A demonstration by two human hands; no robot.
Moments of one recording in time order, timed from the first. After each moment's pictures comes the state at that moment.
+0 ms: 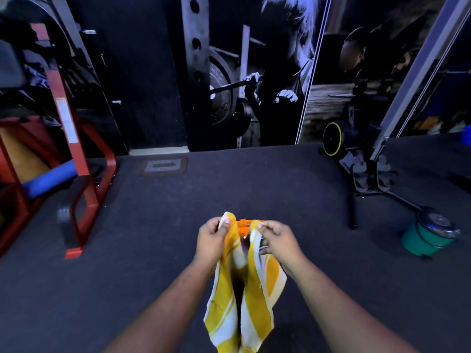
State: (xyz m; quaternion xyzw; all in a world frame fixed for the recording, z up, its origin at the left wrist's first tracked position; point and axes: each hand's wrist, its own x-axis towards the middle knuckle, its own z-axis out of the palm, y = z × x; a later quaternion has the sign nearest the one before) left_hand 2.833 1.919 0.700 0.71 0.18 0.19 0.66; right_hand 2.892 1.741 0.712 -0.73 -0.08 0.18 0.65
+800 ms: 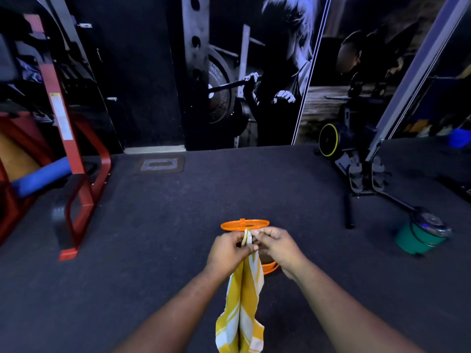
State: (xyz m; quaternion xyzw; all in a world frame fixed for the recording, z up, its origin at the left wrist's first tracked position) left_hand 2.806 1.943 0.701 0.86 0.04 0.10 0.50; right_hand 2.866 1.785 0.709 -0.73 -0.11 0.22 0.64
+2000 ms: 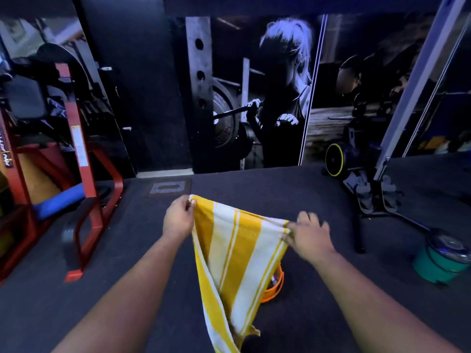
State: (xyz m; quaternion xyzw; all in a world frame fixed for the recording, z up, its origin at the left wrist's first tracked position) left_hand 2.884 1.977 0.775 0.86 0.24 0.26 0.35; right_hand 2.968 1.639 0.755 -0.97 -0.22 -0.06 0.01
